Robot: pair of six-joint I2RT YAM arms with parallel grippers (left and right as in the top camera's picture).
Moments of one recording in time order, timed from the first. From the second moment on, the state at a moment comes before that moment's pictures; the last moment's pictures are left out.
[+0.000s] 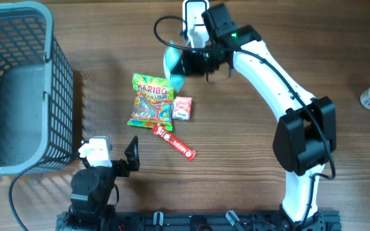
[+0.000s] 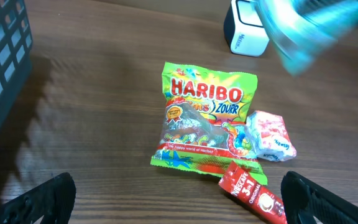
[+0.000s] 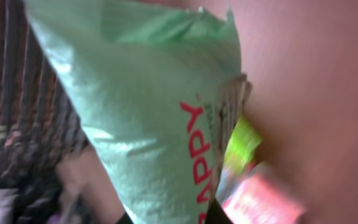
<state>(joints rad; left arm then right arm) -0.16 0.01 0.15 -0.50 0.00 -0.23 0.43 2.10 1.83 -0.75 -0.66 0.25</state>
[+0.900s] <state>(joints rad) -0.16 0.01 0.15 -0.50 0.00 -0.23 0.52 2.32 1.83 0.05 0.32 -0.40</state>
